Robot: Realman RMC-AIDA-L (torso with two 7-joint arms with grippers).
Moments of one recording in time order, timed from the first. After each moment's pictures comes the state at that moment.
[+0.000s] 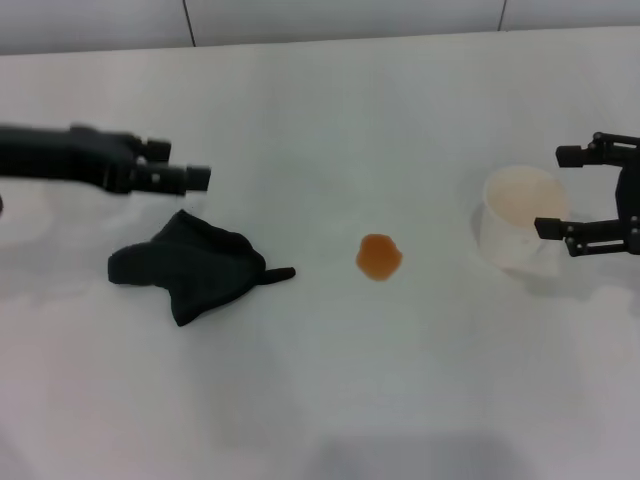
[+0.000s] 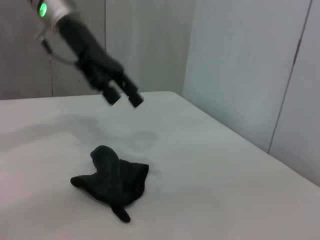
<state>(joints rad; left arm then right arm) -0.59 -2.04 0.74 1.06 2.21 1.66 -2.02 0.30 2.00 -0.93 -1.13 -1.84 -1.55 1.37</state>
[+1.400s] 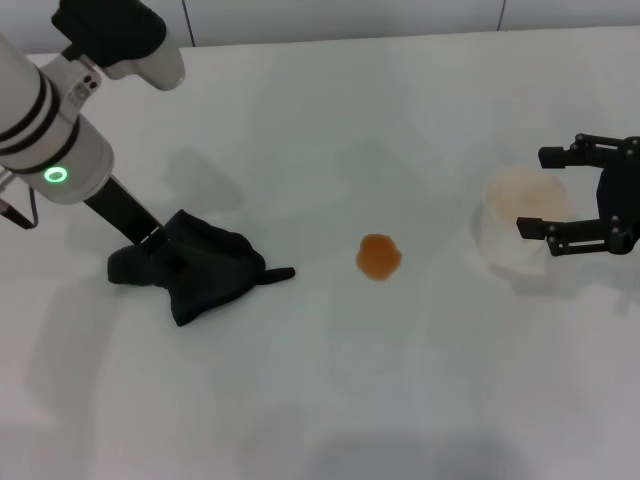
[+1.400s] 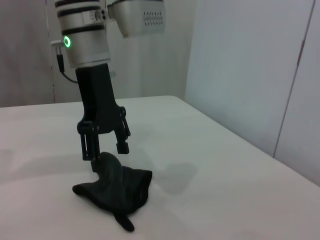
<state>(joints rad) -0.77 -2.08 1.29 1.09 2.75 1.55 -2.44 0.30 2.01 -0.97 -1.11 -1.81 -1.51 1.38</state>
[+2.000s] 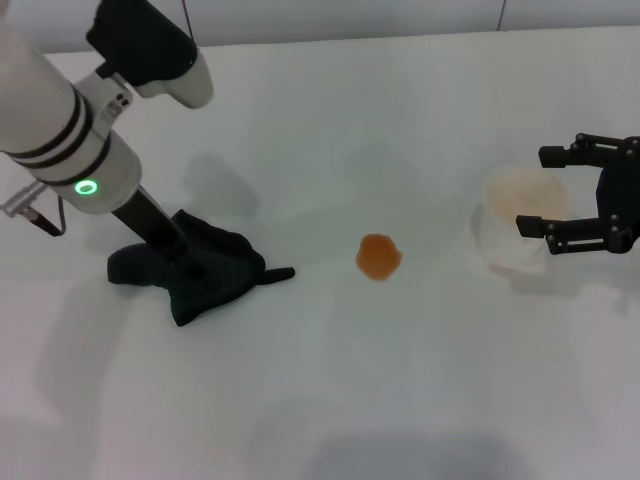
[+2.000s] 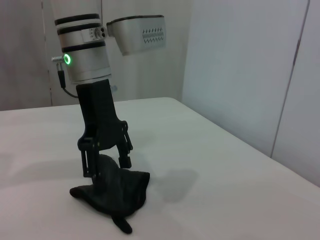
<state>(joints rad) -0.79 -2.08 1.37 1.02 2.72 1.46 -2.44 0.30 2.01 -0.97 -1.10 -1.80 -1.51 1.38</state>
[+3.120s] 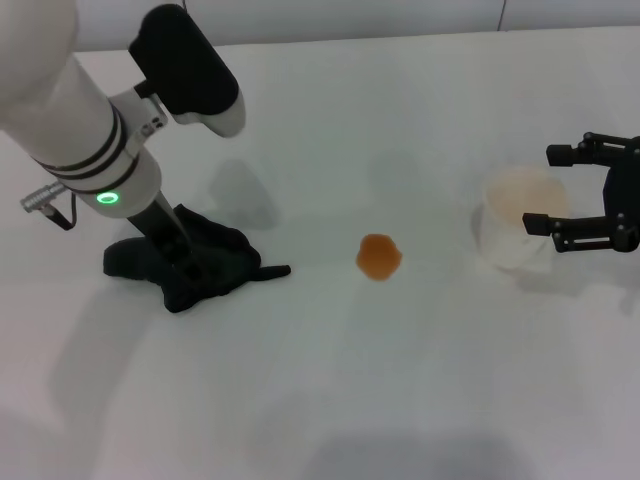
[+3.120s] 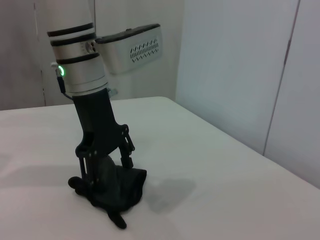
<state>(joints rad) -0.78 -2.08 1.56 1.04 2.77 1.37 -2.45 0.30 2.01 -0.96 -1.10 -1.80 -1.50 1.38</state>
